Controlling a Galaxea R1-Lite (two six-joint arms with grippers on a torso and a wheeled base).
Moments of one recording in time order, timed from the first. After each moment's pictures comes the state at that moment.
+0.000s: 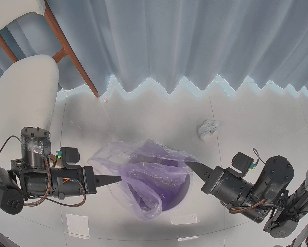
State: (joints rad) left arm -0.42 1.54 -0.48 -0.59 -0.54 -0.60; right arm 0.85 1.86 -0.32 -1.51 -0.11 0.79
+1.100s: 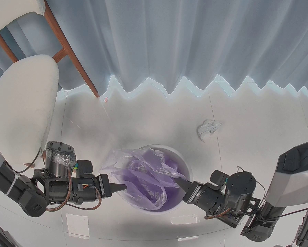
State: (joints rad) left arm -0.43 1.78 -0.44 -0.75 -0.45 -0.70; right arm 0.84 2.13 -0.37 -1.55 -0.15 0.84
